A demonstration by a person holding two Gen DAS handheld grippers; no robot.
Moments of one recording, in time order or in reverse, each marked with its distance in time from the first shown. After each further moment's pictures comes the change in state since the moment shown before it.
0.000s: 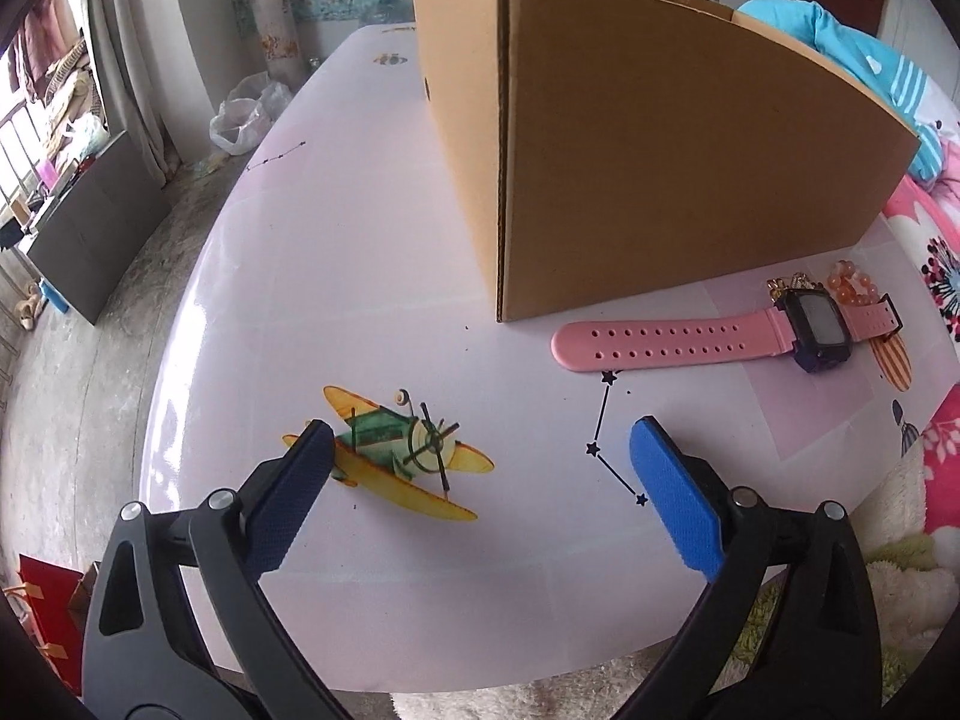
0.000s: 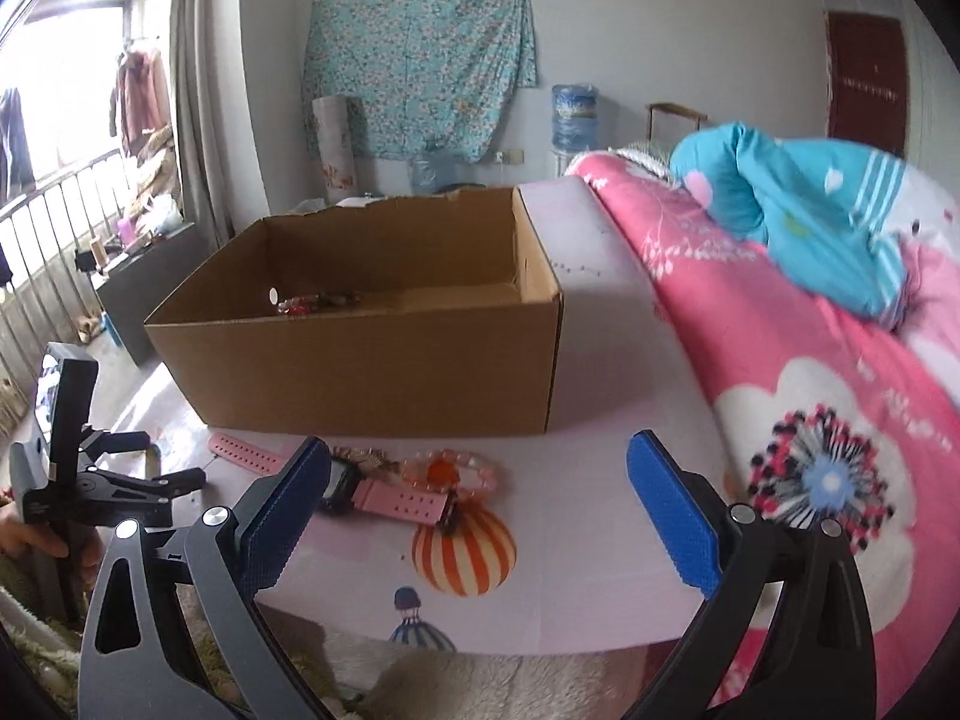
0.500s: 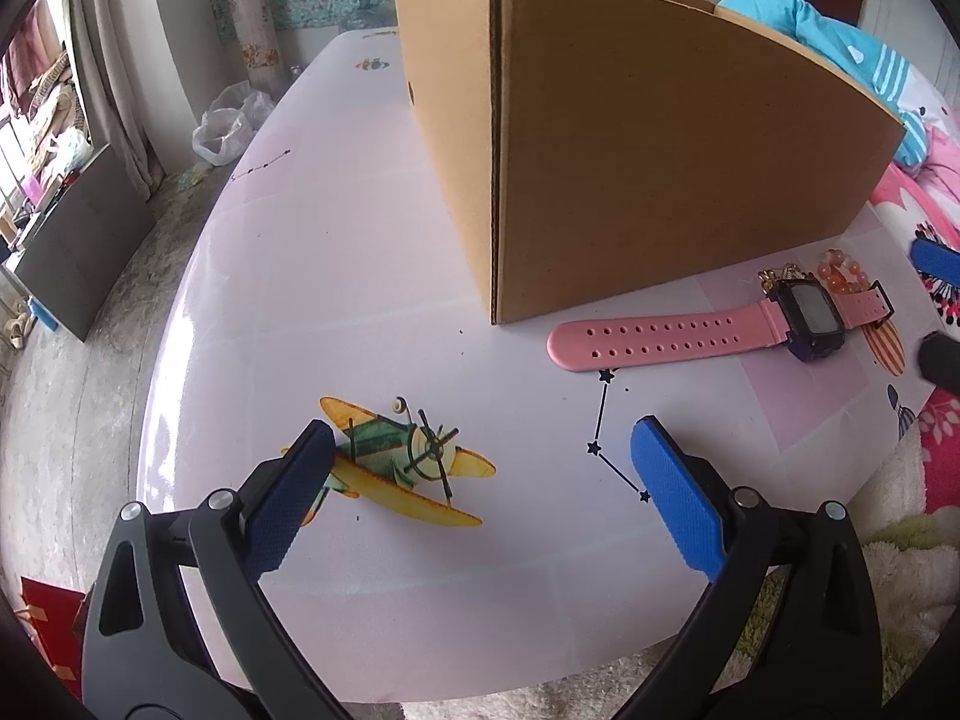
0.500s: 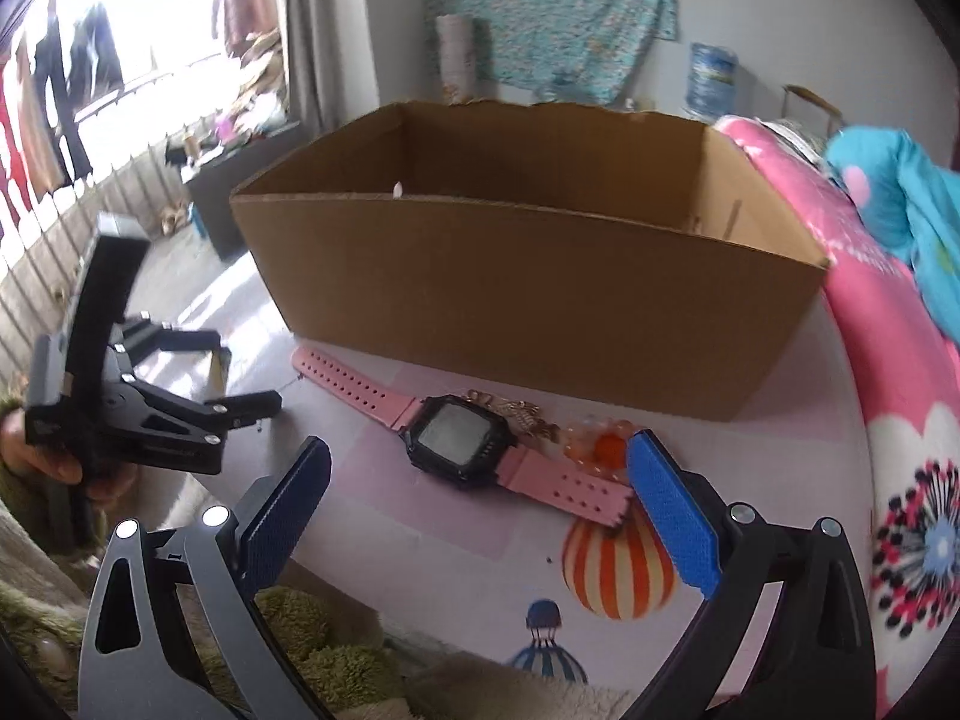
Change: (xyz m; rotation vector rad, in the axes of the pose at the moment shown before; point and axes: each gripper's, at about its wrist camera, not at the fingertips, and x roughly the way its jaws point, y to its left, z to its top) left arm 0.000 -0.001 -0.004 0.048 -0.017 -0.033; right arm 0.057 0.075 -0.009 -0.239 0.171 0.208
